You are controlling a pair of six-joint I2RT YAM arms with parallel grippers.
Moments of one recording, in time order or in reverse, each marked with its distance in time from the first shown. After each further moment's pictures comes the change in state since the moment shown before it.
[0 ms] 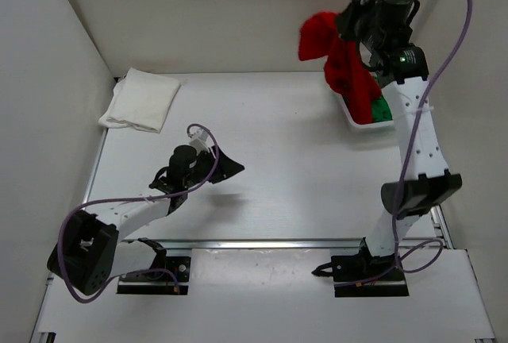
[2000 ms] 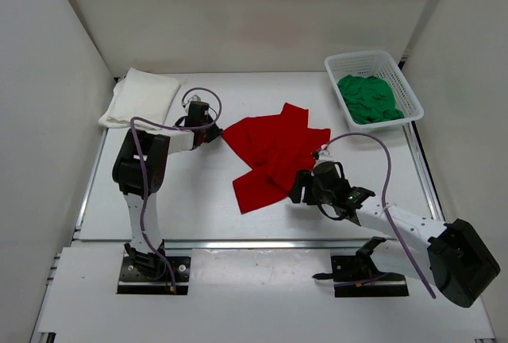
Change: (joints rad) left arm 0.240 0.787 0.706 -0.247 -0.348 0.044; right arm 0.570 -0.702 -1.690 0.490 0.080 0.389
